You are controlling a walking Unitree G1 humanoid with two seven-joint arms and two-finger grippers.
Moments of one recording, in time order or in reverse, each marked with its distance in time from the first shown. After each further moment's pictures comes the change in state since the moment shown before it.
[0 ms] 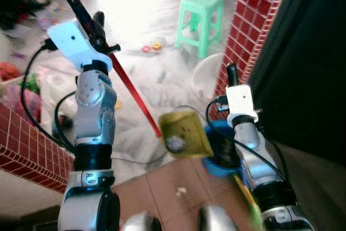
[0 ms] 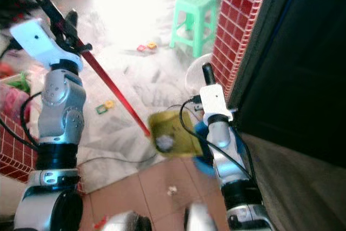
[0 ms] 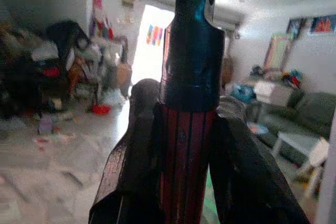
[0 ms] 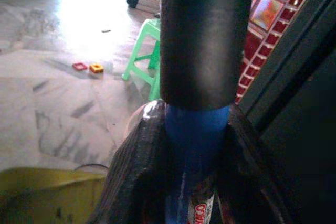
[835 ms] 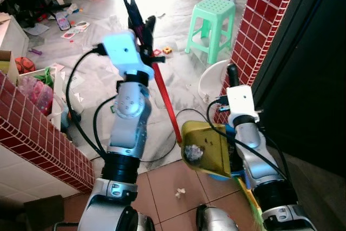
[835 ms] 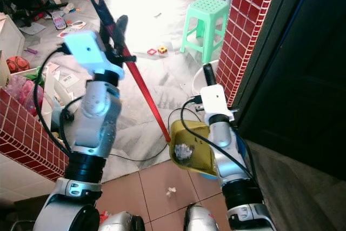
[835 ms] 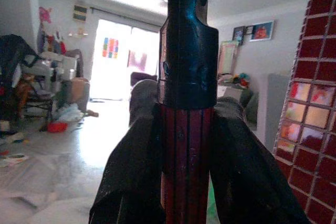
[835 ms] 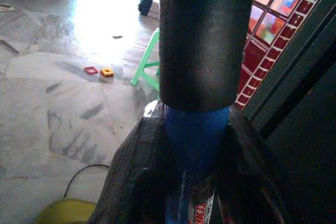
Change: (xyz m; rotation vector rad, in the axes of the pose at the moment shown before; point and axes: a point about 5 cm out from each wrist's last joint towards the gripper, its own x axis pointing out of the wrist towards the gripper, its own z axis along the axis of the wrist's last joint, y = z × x) left arm -0.029 -0.060 -0.025 0.024 -0.001 -0.209; right arm -0.001 0.009 0.002 0.013 0.000 0.019
